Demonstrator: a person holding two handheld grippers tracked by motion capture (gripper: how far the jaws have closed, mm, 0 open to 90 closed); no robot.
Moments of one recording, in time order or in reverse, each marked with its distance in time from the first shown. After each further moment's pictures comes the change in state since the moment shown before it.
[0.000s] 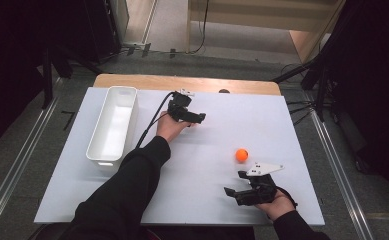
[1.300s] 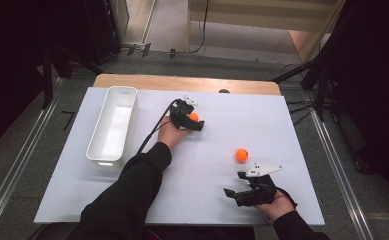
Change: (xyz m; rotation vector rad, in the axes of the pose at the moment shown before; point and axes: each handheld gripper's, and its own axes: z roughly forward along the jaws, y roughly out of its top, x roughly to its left) left arm -0.007 -0.022 0.024 0.056 0.111 0.106; right arm 0.002 -0.001 0.001 0.010 -0.002 -0.009
